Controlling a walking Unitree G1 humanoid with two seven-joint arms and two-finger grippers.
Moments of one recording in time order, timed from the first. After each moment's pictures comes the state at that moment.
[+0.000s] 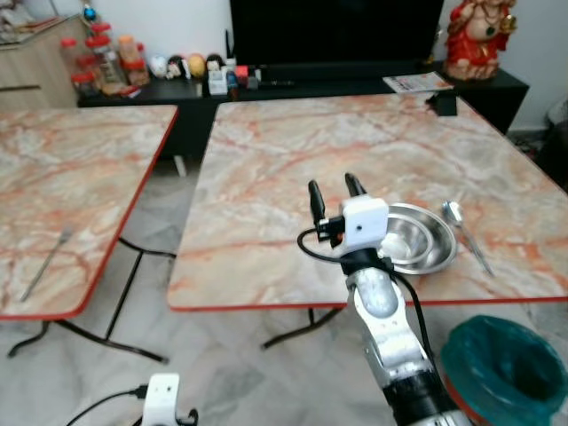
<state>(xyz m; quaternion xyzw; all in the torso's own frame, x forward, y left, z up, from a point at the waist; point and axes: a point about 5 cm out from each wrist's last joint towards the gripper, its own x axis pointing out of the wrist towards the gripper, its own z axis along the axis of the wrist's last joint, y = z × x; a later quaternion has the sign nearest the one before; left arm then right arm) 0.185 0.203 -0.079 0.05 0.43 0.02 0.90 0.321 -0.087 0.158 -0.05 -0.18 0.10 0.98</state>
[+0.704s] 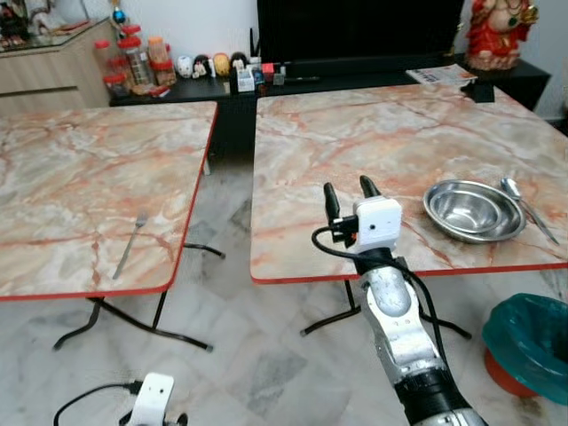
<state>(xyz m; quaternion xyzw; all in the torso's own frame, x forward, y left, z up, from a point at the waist) 0.182 0.229 -0.074 0.10 0.43 -0.02 0.90 0.322 -0.091 0.149 -0.04 -0.16 0.09 0.98</state>
